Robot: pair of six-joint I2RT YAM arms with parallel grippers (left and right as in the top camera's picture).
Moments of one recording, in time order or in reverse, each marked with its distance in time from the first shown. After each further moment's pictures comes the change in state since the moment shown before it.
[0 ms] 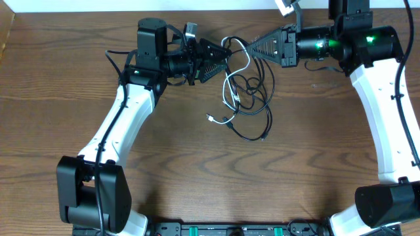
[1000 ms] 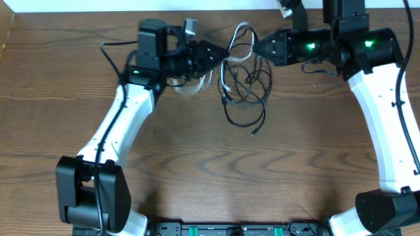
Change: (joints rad) left arm 0.026 0.000 0.000 -0.022 -0.069 0.274; right arm 0.026 -0.031 0.013 -0.081 0.362 0.138
